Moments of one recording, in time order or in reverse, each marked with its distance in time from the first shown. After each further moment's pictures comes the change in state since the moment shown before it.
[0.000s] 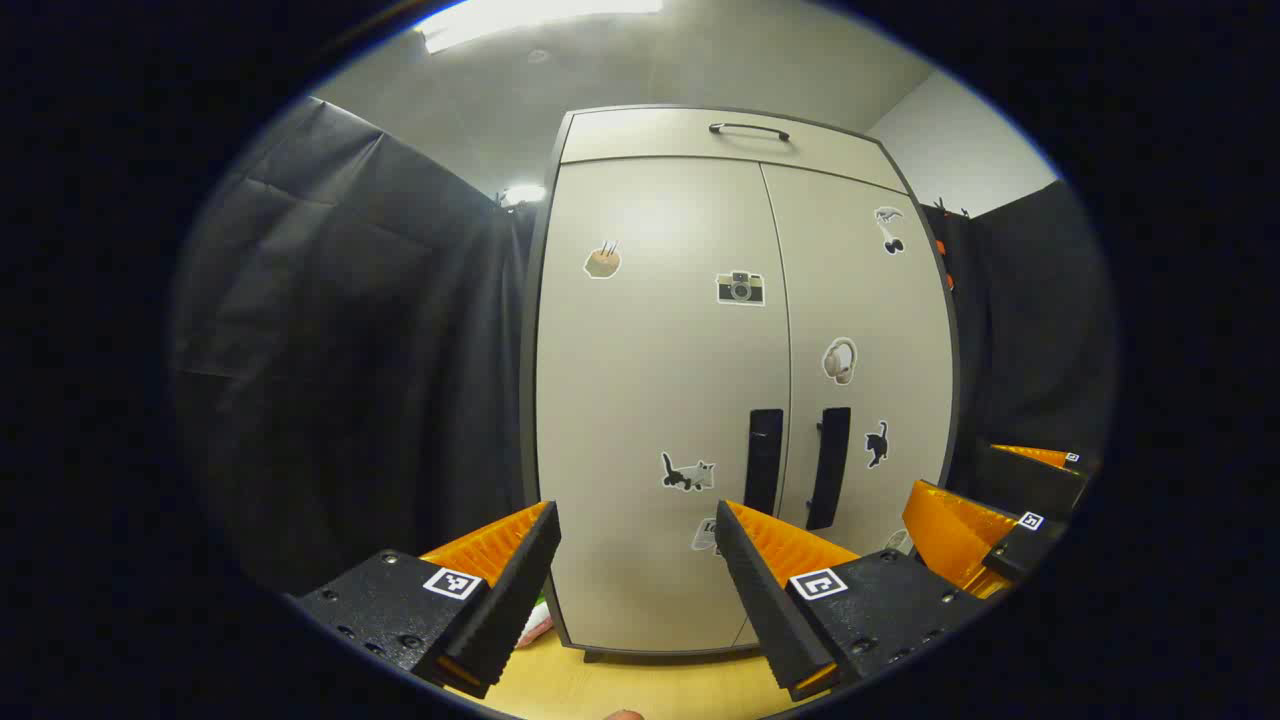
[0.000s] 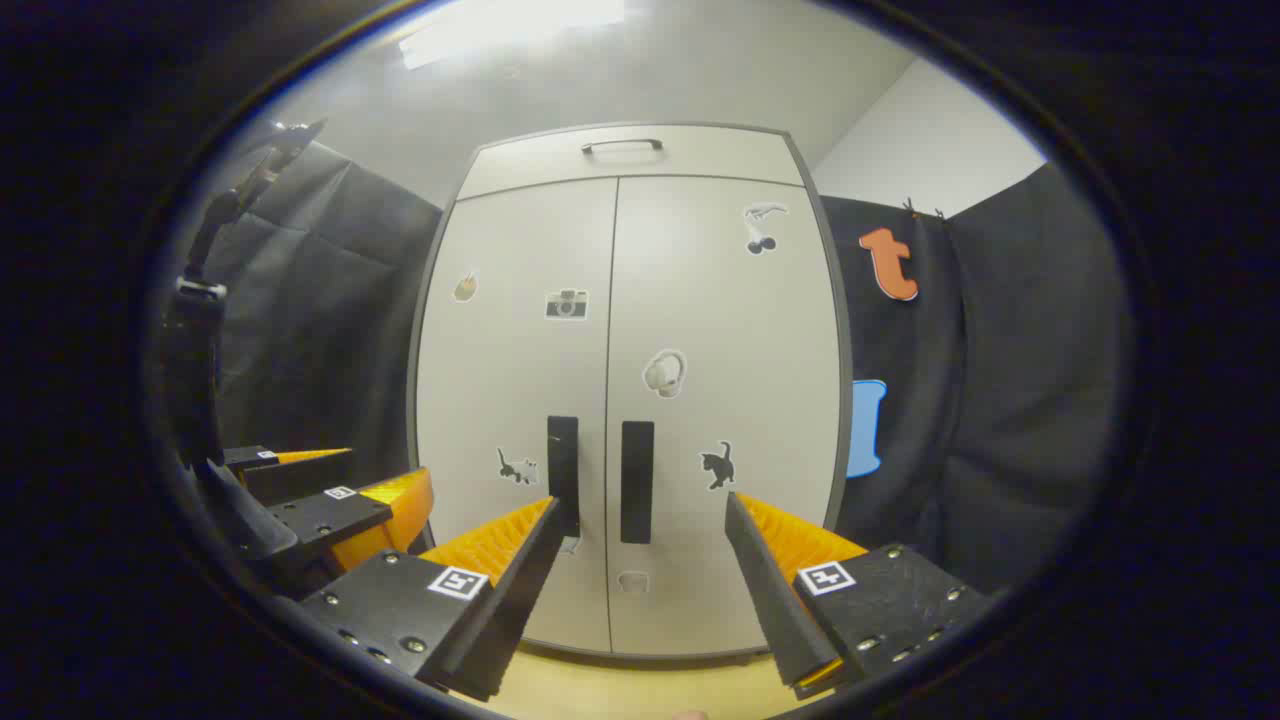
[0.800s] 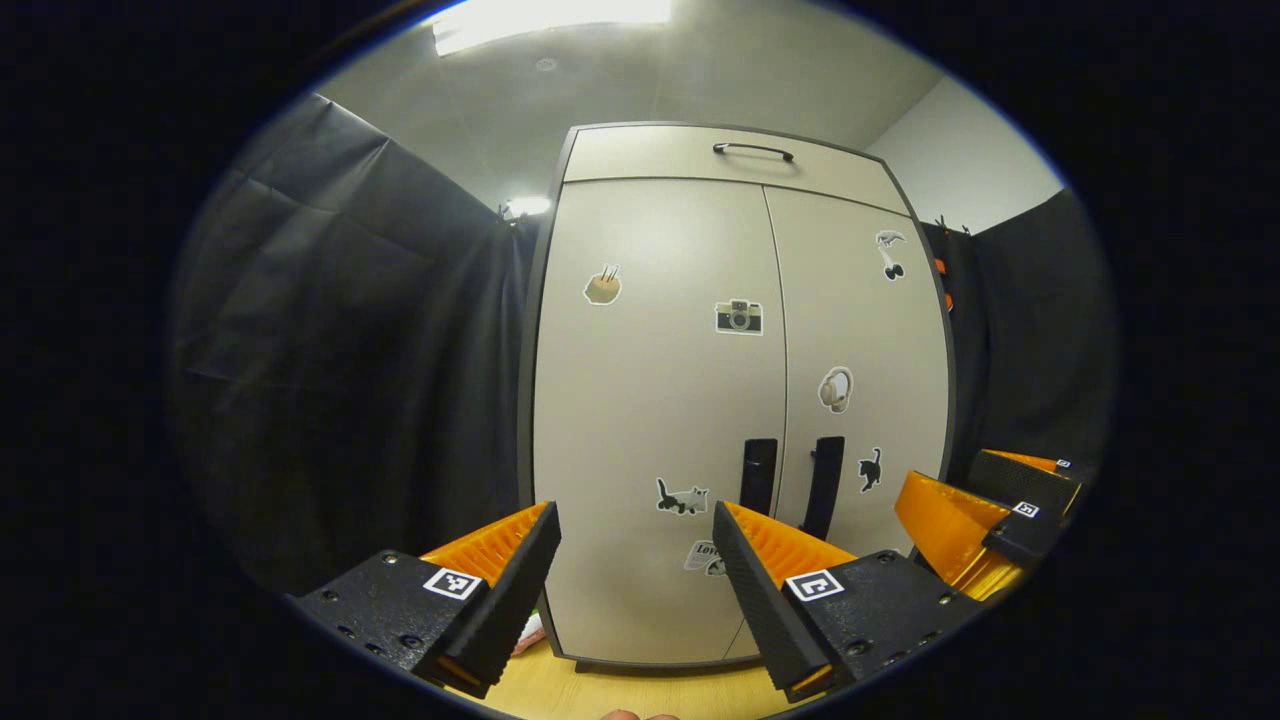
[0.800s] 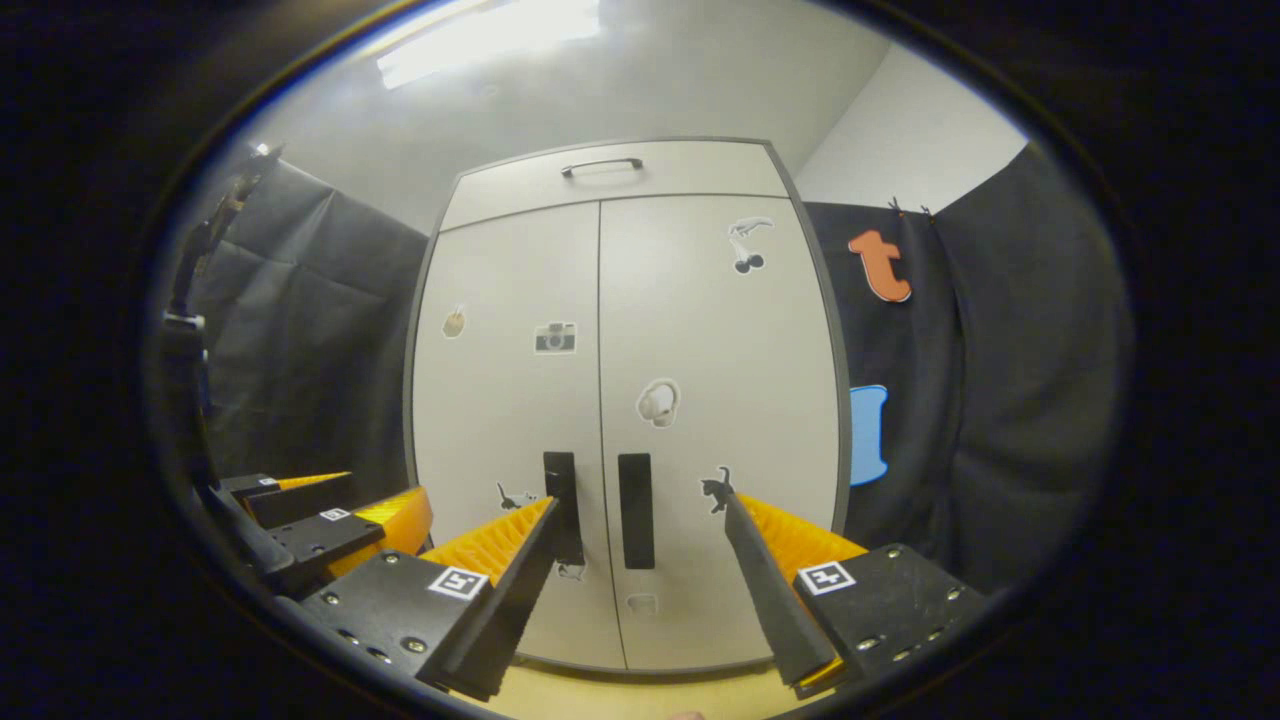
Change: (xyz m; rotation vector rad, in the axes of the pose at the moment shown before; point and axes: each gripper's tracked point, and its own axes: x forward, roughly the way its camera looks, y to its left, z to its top) left arm -0.001 -0.003 0.017 -0.025 -0.046 -0.008; right arm 0.009 -0.003 0.021 0.058 -0.065 -0.002
